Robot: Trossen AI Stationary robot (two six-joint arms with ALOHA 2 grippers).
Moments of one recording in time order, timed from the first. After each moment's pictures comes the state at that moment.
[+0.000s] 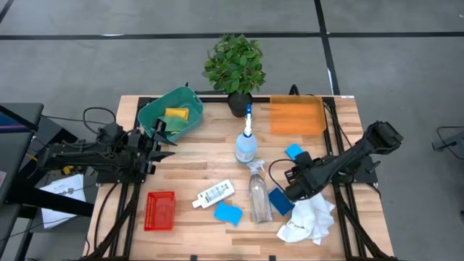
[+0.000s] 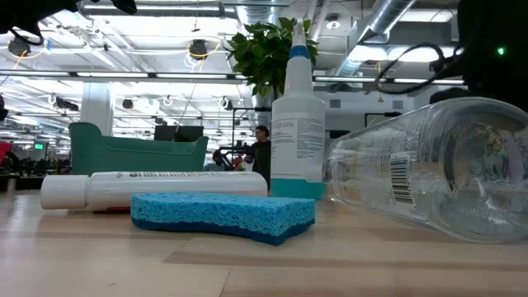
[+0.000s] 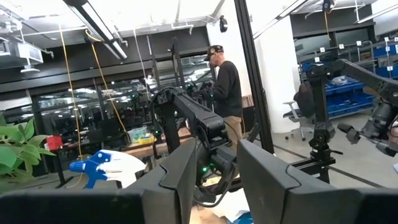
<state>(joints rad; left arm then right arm) 0.12 0.41 0.32 0.43 0.30 0.12 0.49 1.55 0.87 -1.31 0.50 1.78</state>
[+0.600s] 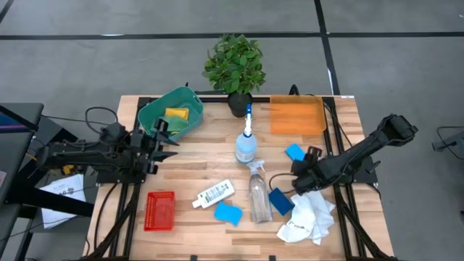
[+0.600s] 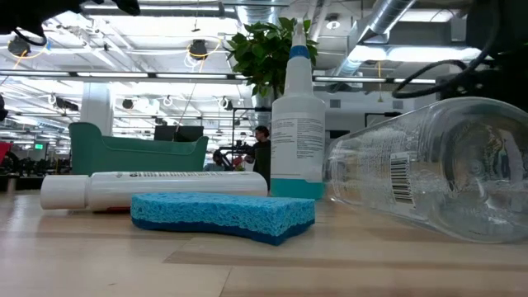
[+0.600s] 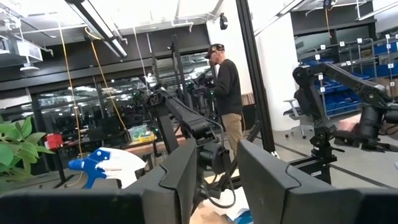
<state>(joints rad) 0.12 0.46 0.32 0.47 0.30 0.12 0.46 1.31 0.65 -1.00 0.49 0.72</state>
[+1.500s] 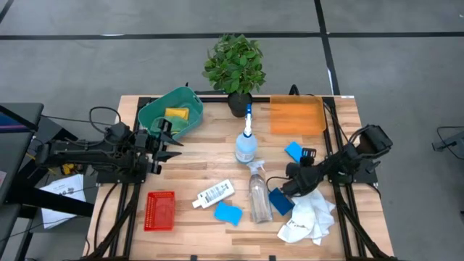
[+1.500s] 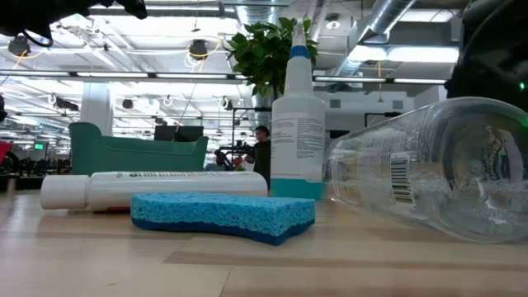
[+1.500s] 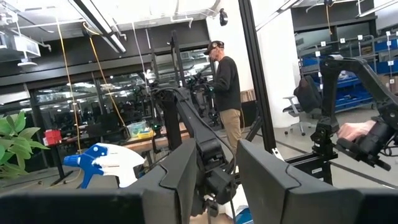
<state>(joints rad) 0.12 0.53 0.32 0.52 0.30 0.12 0.41 1.69 0.65 -0.98 0.54 0.65</state>
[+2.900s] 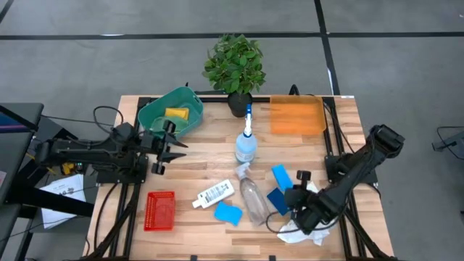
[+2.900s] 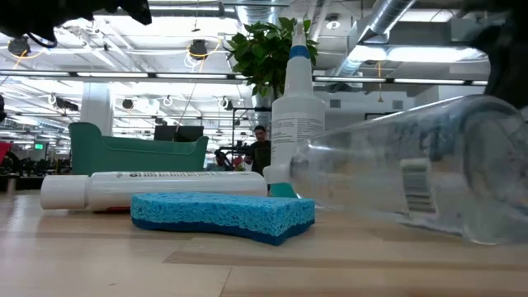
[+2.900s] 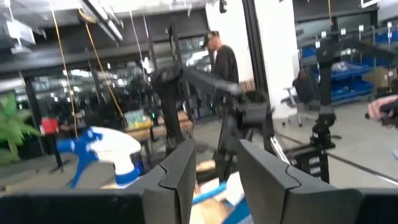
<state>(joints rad) 0.12 0.59 0.32 0.52 0.30 0.12 0.80 1.57 1.01 -1.00 0.66 0.82</state>
